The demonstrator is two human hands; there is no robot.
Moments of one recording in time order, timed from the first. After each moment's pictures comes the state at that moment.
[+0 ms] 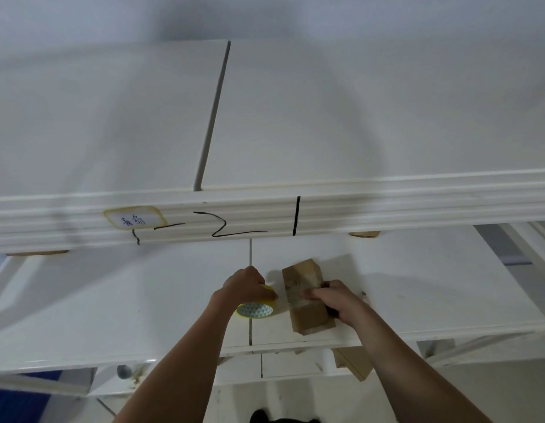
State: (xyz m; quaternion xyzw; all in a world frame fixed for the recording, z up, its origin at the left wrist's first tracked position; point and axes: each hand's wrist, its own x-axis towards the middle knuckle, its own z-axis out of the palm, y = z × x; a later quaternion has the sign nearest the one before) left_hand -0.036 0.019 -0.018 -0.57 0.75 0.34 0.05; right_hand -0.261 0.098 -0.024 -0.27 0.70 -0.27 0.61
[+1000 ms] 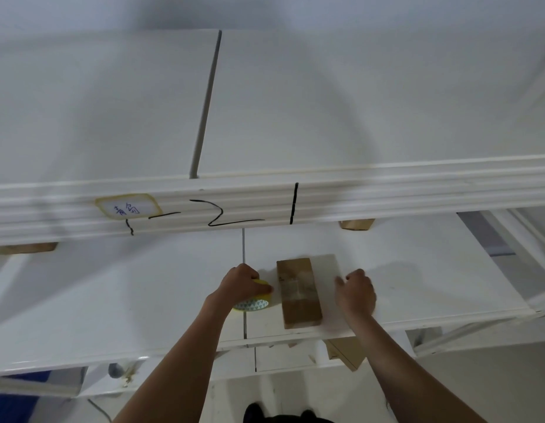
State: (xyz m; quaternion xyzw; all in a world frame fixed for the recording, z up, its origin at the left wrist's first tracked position) left_hand -0.038 0.025 -0.034 -0.58 0.73 0.36 0.00; right_hand -0.276 0.123 -0.034 -0.35 0.90 -0.18 0.17
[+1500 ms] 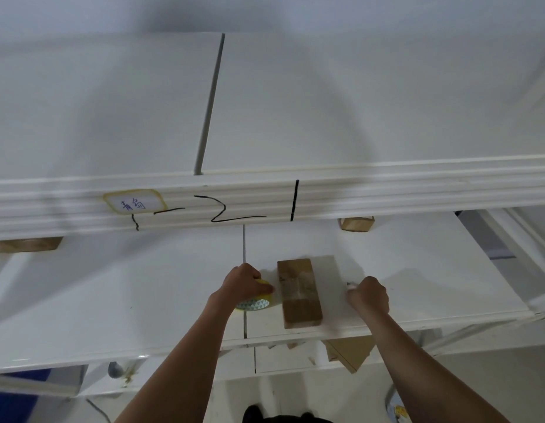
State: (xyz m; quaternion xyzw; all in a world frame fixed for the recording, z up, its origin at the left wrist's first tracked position) left_hand -0.041 0.027 -0.031 -0.58 0.73 0.35 -0.01; right_hand -0.307 0.128 -0.033 -0.28 0.91 -0.15 0.25
